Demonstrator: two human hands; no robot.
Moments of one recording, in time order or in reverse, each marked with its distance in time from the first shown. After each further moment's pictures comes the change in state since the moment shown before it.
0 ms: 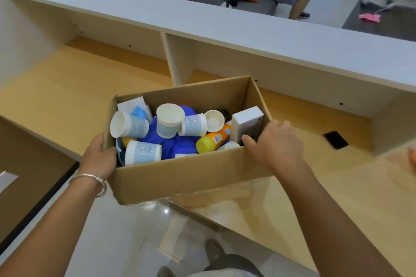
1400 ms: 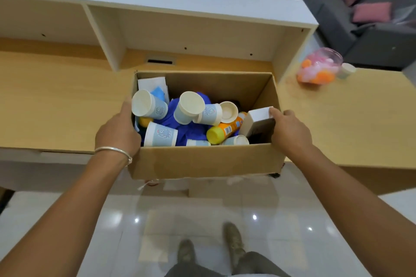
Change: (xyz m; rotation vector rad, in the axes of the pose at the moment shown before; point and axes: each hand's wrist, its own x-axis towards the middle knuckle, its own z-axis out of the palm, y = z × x) left_hand -0.135 -0.007 0.036 0.666 -0.177 0.717; right_hand -0.212 0.161 0.019 -0.017 0.066 0.222
